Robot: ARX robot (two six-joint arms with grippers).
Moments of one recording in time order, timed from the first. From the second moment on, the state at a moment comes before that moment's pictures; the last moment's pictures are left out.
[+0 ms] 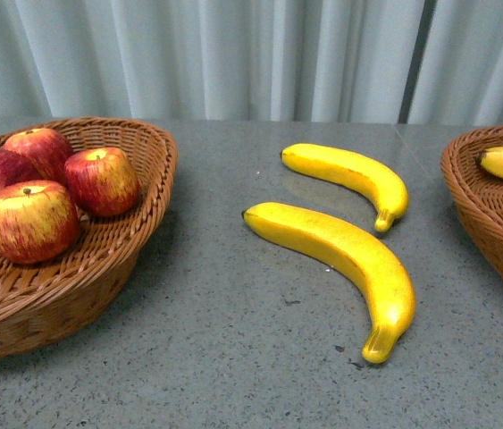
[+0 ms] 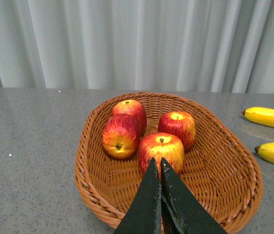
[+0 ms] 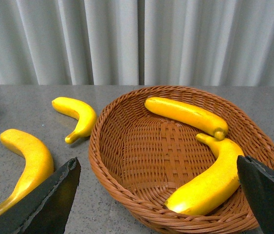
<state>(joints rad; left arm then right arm) 0.00 0.28 0.07 0.22 0.00 0.00 0.00 0.00 0.01 0.00 0.00 0.00</state>
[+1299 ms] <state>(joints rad) 0.00 0.01 0.01 0.00 0.00 0.00 0.00 0.00 0.01 0.00 0.00 0.00</state>
